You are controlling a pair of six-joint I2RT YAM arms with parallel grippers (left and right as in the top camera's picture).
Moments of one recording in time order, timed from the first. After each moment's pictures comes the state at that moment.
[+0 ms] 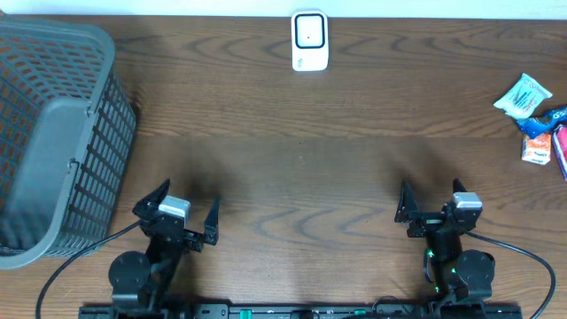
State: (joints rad) left arm -0.03 0.01 0.18 -0.29 0.28 0.08; right arm 0.06 0.01 0.01 -0.07 -0.01 0.14
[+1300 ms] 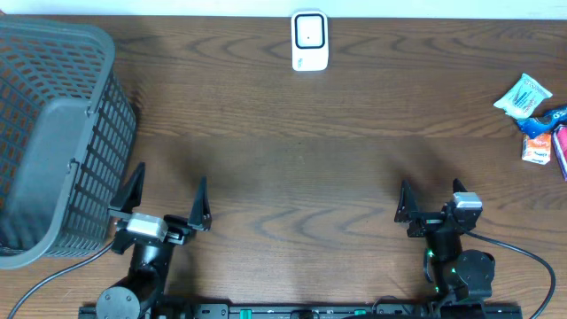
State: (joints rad) left arm -0.08 0.01 0.16 0.19 0.17 -0.04; right arm 0.06 0.01 0.01 -0.07 -0.01 0.14
